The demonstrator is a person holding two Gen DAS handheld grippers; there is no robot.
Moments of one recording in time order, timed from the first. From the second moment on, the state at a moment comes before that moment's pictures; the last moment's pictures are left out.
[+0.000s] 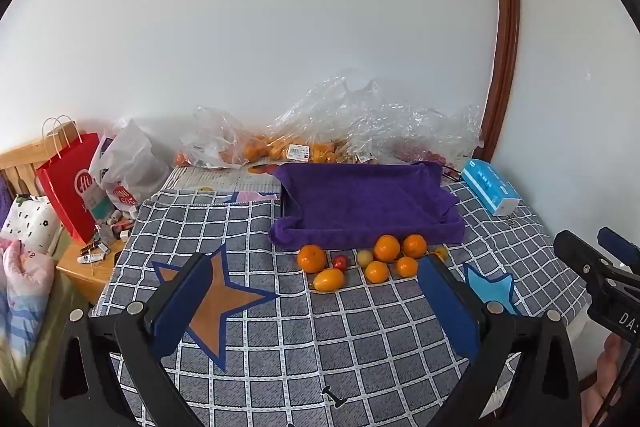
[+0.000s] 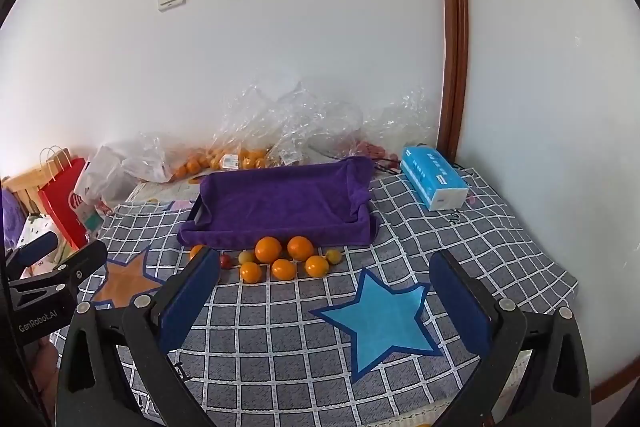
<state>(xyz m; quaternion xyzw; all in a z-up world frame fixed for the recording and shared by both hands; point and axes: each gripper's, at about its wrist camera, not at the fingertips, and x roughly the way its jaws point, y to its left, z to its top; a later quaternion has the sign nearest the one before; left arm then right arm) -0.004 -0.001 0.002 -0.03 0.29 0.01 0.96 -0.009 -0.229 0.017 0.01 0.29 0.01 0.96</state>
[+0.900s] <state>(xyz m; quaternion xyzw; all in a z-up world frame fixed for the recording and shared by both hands) -0.009 0.005 0.002 -0.04 0.29 0.01 0.96 -0.015 -0.220 0.017 0.01 0.28 0.02 0.96</state>
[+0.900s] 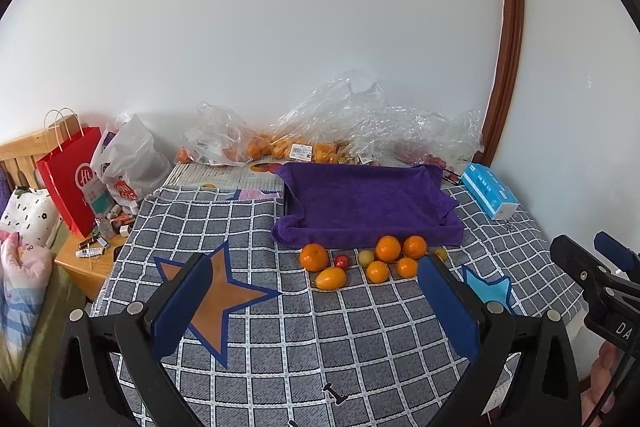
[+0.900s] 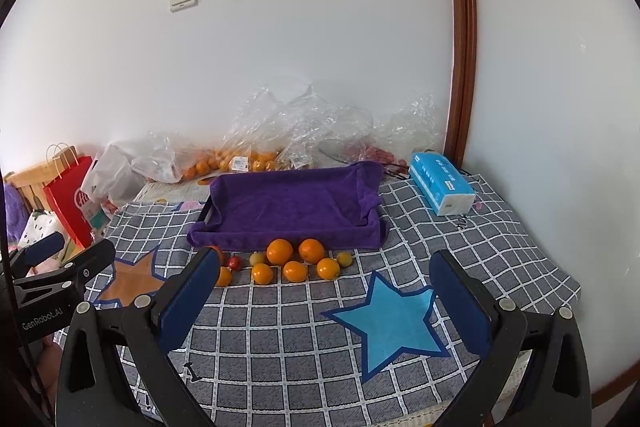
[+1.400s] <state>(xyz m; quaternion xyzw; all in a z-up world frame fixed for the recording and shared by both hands) -0.010 0.006 0.003 -0.04 0.29 0.01 0.96 -0.018 -0.219 0.018 0.01 0.28 0.02 0.96</state>
